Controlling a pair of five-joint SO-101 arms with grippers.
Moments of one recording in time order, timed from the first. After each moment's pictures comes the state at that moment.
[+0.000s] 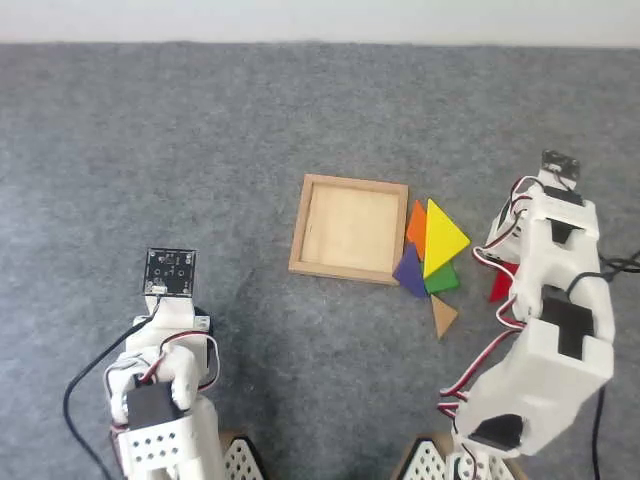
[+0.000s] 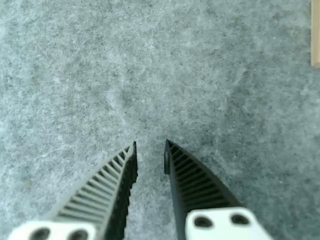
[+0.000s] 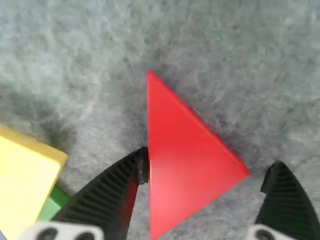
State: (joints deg) left arm -19.2 -101.8 96.9 71.5 -8.8; right arm 14.5 17.3 16.5 59.0 -5.1
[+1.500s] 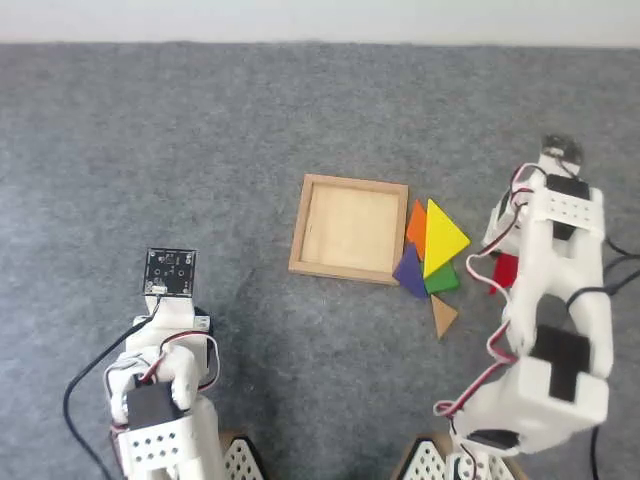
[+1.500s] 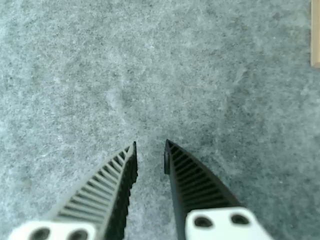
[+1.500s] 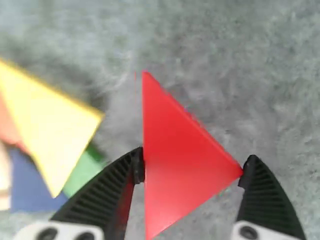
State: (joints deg) left arm -19.2 -101.8 96.9 71.5 -8.8; right arm 11.3 3.7 16.6 69.4 -4.9
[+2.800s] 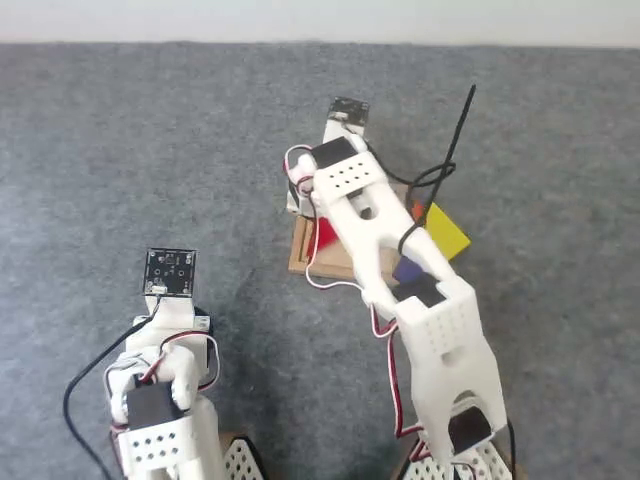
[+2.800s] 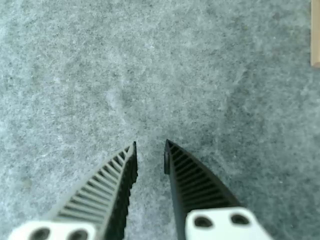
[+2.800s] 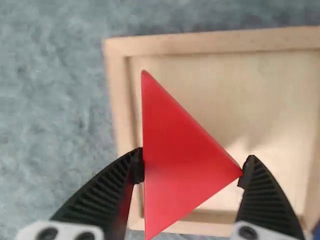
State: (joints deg) left arm -19.2 -101.8 96.9 71.5 -8.8; right arm -32.9 40.6 -30.6 75.8 -39.7
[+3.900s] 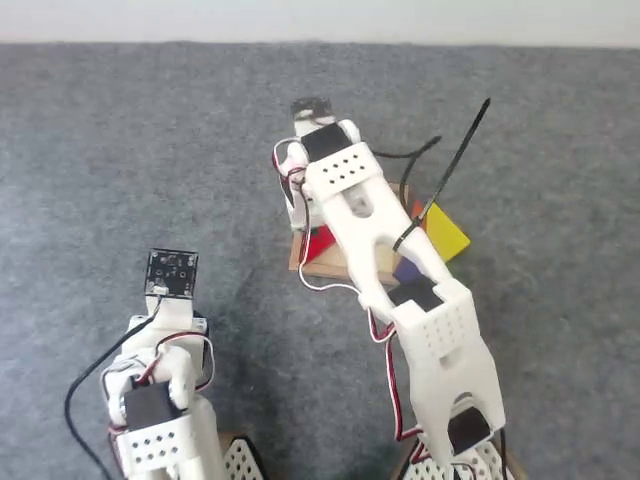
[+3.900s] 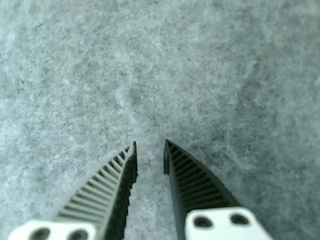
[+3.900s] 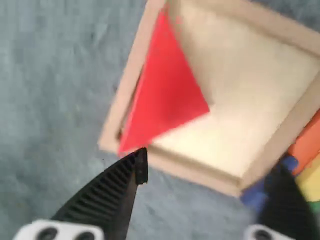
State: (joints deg) left arm -21.5 -101.8 96.9 71.5 -14.1; right arm -34.0 39.2 -38.8 97.1 -11.4
